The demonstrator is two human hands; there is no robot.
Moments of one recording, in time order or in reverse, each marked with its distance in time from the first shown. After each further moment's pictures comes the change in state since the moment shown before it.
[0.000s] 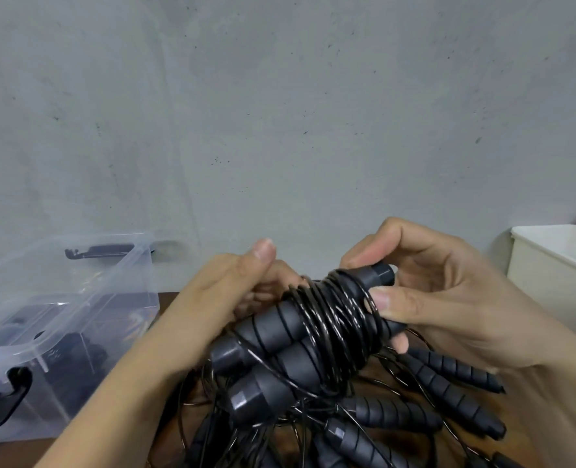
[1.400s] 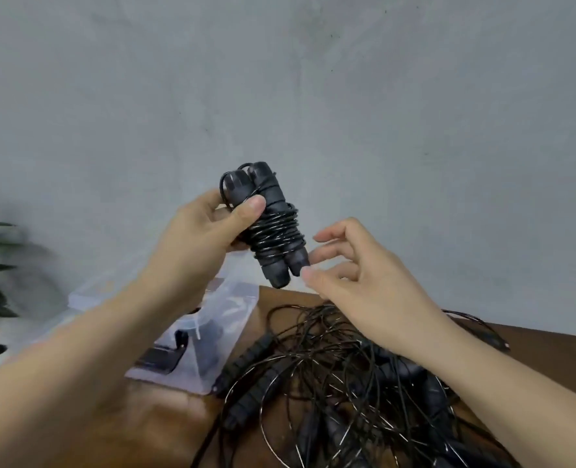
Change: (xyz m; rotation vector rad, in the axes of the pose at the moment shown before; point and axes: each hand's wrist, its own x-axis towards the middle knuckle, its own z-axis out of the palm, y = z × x) left_hand -0.036 0.052 -0.139 0.235 0.680 -0.068; right_hand 0.131 0.033 0.124 -0.582 0.142 0.048
